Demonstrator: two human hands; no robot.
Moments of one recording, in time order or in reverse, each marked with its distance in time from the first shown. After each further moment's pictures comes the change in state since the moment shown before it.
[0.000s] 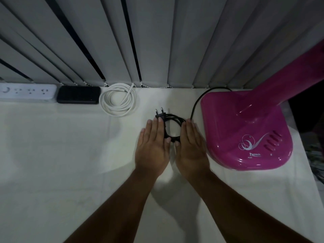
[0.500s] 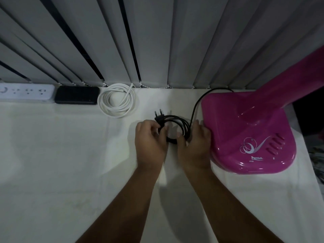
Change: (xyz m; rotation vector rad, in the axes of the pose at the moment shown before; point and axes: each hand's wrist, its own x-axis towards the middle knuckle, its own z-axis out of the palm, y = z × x) left_hand 0.025 0.022 -0.019 -0.574 0.446 -0.268; right_hand 0.013 -0.020 -0.026 0.482 0.198 0.329
